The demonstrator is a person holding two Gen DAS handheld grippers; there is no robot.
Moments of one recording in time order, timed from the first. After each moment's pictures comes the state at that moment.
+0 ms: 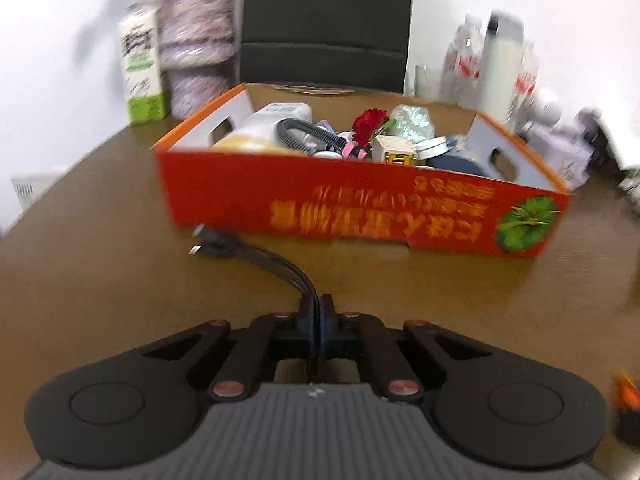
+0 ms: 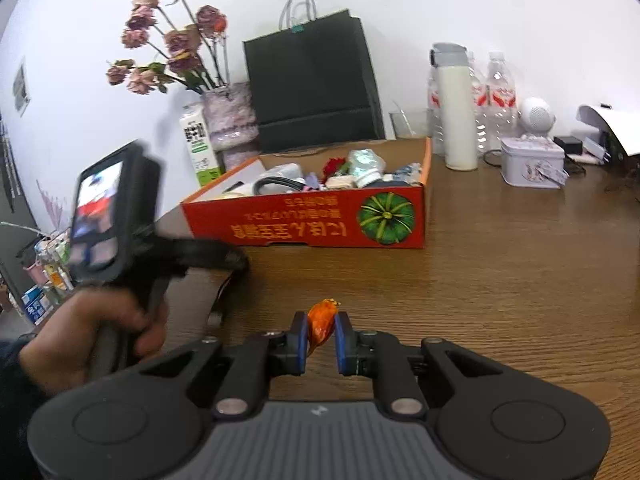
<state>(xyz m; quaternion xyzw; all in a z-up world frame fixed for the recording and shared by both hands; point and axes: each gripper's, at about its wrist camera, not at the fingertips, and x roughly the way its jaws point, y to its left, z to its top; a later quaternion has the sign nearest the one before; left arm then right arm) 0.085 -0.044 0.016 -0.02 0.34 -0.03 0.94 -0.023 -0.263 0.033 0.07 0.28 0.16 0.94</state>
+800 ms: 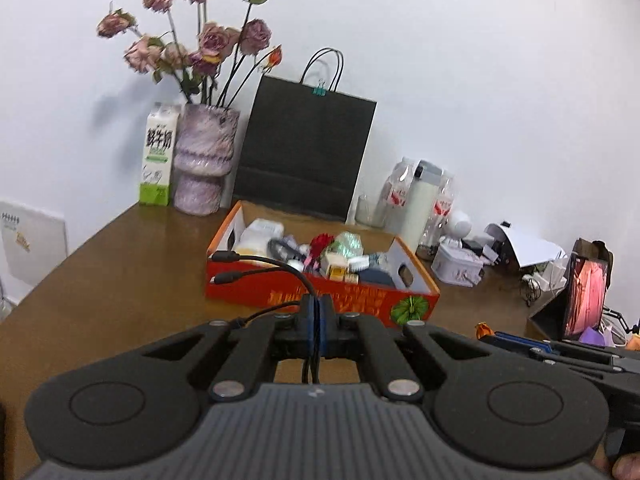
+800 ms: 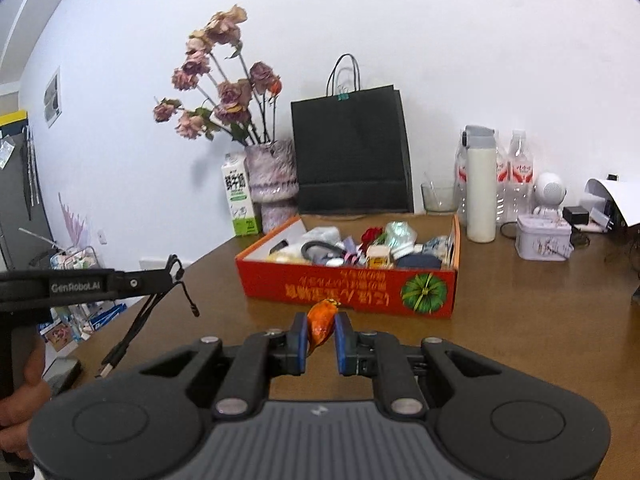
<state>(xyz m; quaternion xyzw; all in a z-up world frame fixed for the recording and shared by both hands) -0.031 0.002 0.132 -0.09 0.20 -0.11 0.97 -0.066 -0.237 0.107 0.05 0.21 0.17 0.96</state>
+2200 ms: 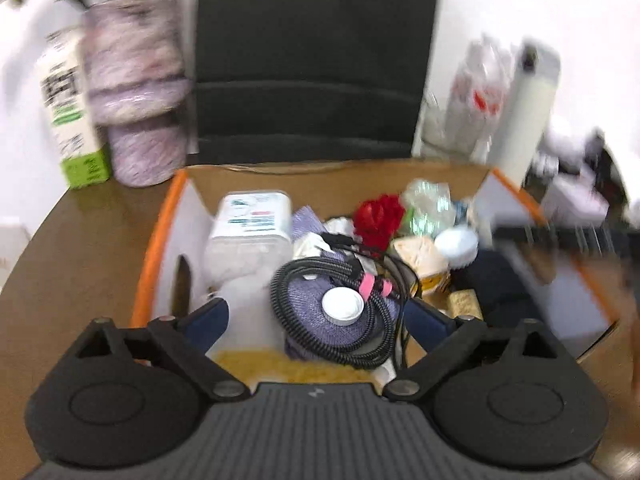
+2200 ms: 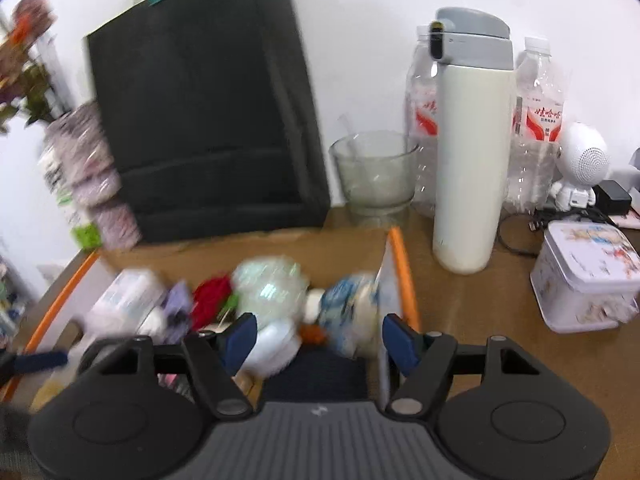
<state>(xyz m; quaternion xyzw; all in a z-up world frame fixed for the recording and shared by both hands) 0.248 -0.038 0.075 -0.01 0.36 -0.08 0.93 0.291 -0.256 0.060 0.06 0.35 0.09 0.93</state>
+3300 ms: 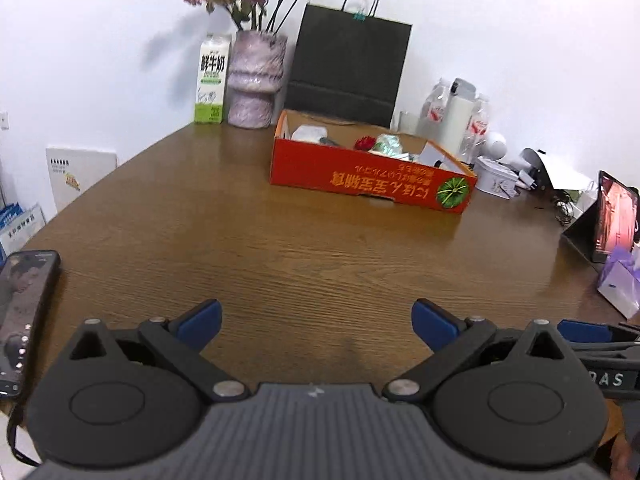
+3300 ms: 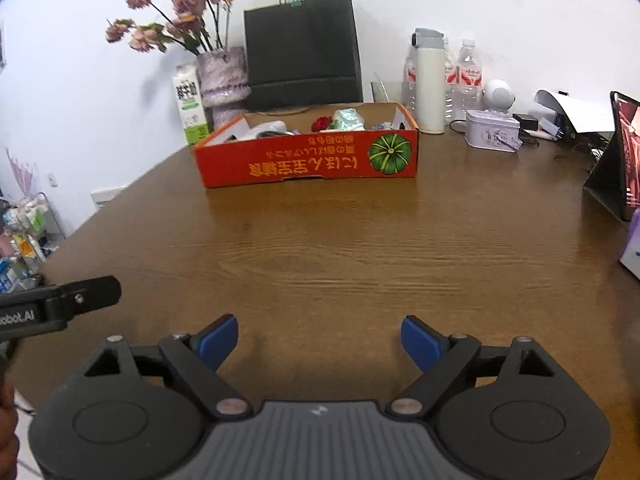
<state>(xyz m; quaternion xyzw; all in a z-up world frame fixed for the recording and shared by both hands) -0.131 0.007 0.060 -0.06 0.29 -0.04 0.96 -0.130 -0.221 0.037 0.04 0.33 0.09 0.94</state>
